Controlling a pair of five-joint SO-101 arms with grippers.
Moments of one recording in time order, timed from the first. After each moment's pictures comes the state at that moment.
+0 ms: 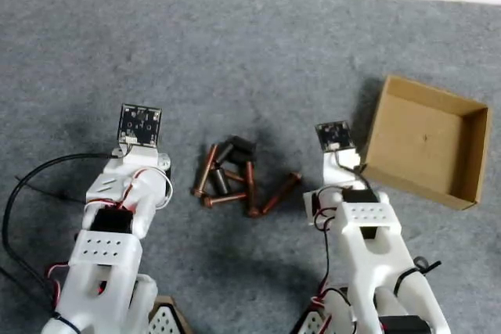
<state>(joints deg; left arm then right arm) -3.2 -55.3 78.1 23.4 -0.7 -8.9 -30.4 67.7 39.4 10.5</state>
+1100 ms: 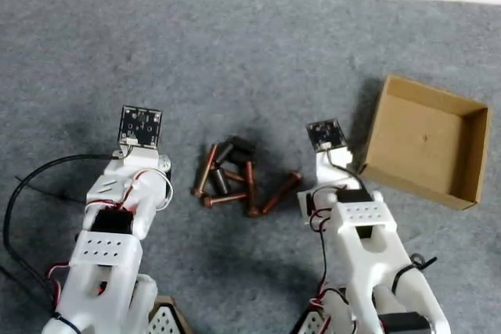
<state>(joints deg) -3.2 -55.3 78.8 23.4 -0.7 -10.5 -28.5 67.7 37.3 11.3</state>
